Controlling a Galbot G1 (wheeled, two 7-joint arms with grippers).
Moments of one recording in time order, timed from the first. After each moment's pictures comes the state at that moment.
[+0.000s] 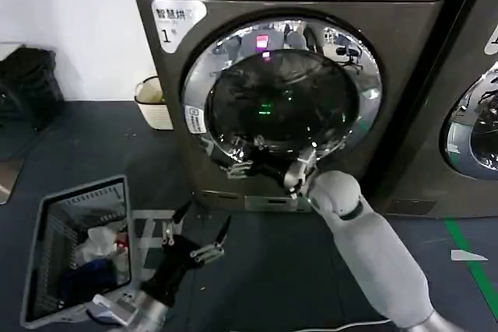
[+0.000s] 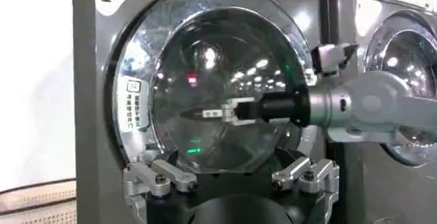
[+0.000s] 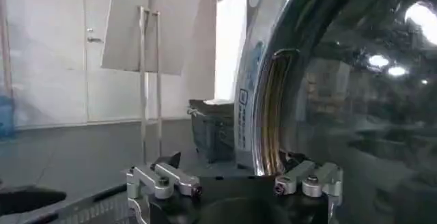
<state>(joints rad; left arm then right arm) 1.72 -1.51 -0.57 -2.25 -0.08 -0.11 0.41 -0.55 1.29 -0.01 1.59 0.43 -0.25 -0.55</state>
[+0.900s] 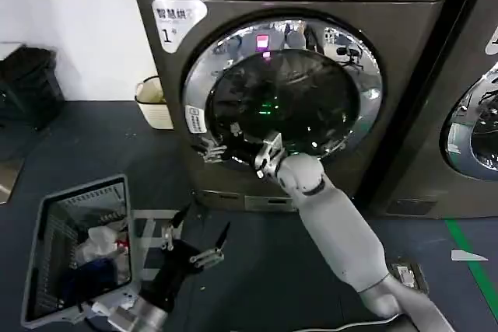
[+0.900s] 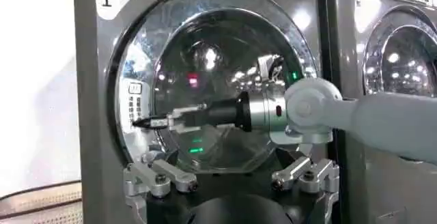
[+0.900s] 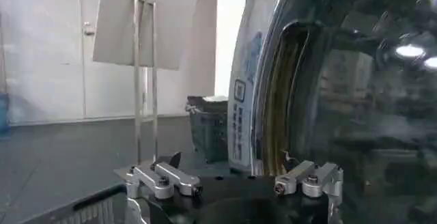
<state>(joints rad) 1.75 -1.52 -0.56 -2.25 -0.05 -0.15 0.41 -0.43 1.41 -0.07 1.36 0.40 -0.21 -0.57</state>
